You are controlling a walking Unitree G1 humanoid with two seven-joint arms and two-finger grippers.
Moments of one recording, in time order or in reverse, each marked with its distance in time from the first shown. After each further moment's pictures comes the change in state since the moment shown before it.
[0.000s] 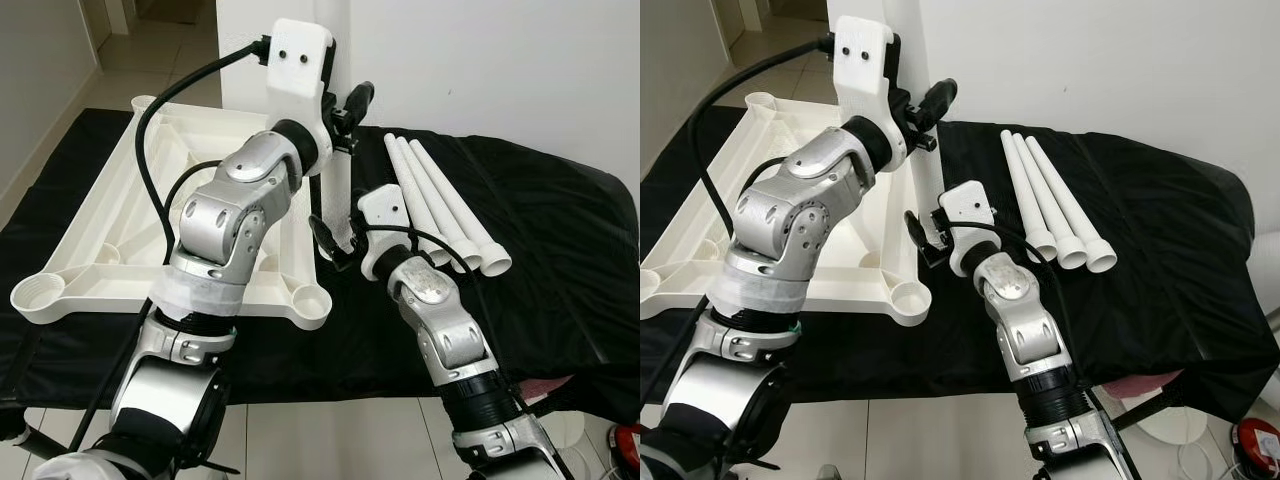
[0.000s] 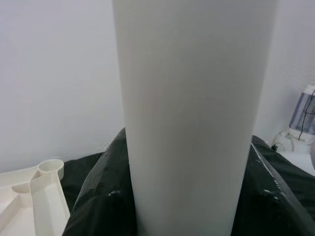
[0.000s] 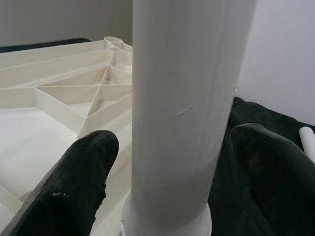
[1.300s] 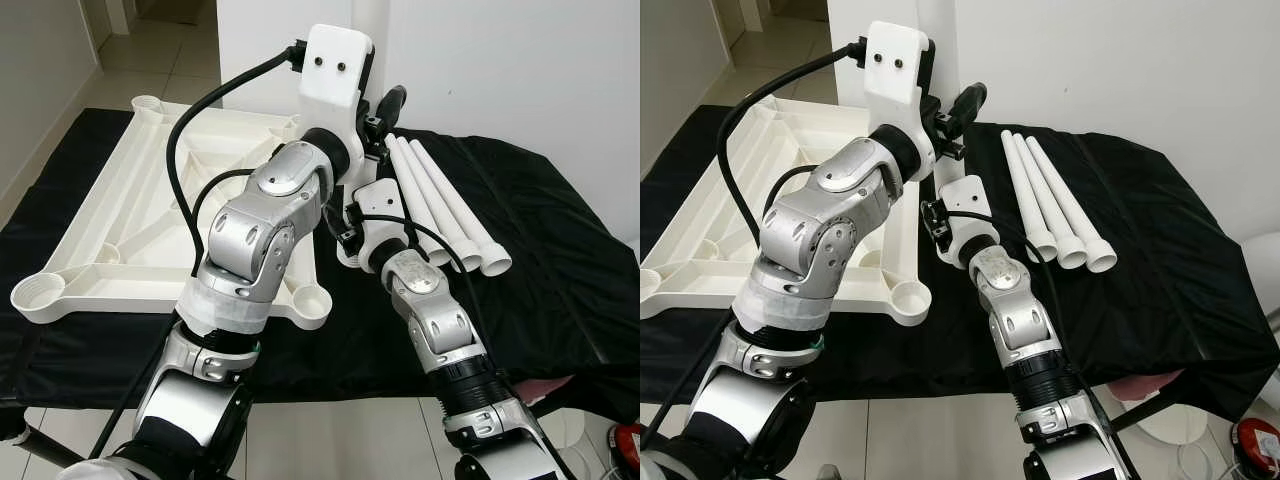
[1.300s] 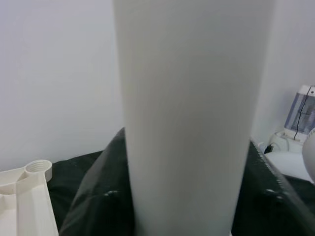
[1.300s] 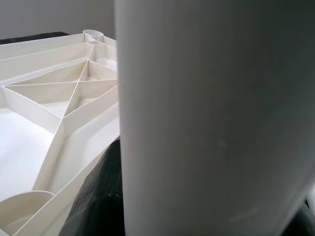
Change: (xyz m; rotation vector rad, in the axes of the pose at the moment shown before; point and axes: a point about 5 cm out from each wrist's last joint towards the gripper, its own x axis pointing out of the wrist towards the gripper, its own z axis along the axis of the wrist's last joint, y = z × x) left arm 0.003 -0.023 -0.003 -0.013 -0.001 0.000; right arm 0.011 -0.003 -0.006 0.010 0.036 -0.067
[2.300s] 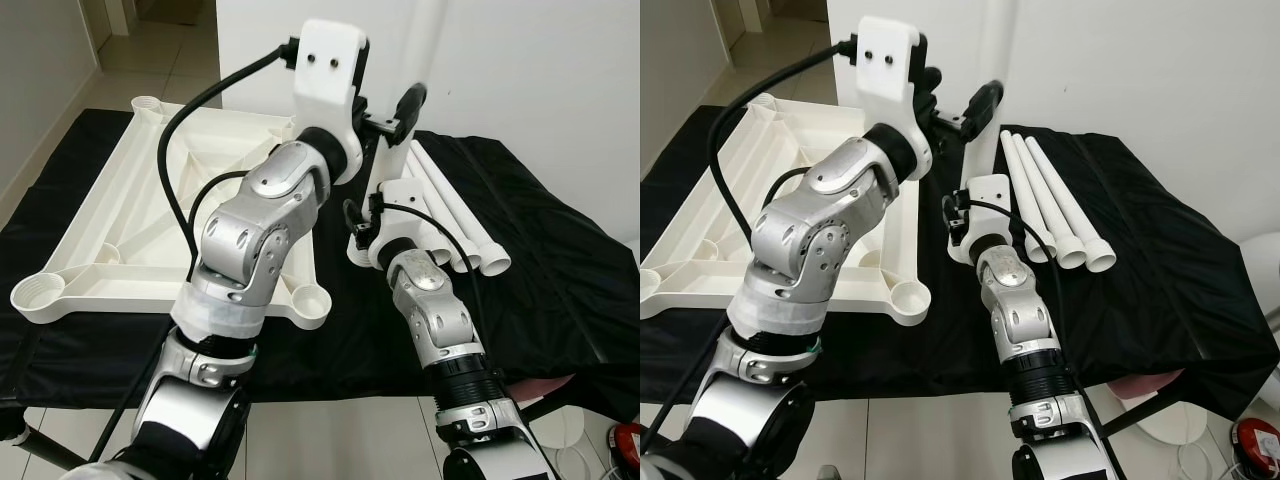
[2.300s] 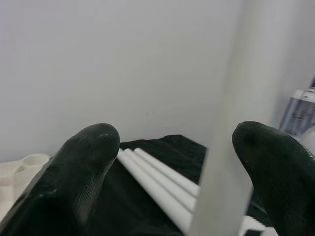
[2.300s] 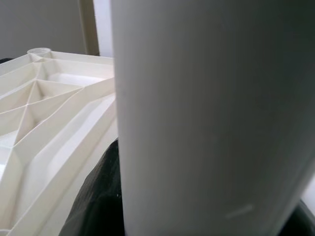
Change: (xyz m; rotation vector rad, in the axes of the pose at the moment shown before) left arm -0.012 0.010 -0.005 -0.030 -0.006 0.027; right arm -0.002 -0.025 -0.009 0.207 0.023 -0.225
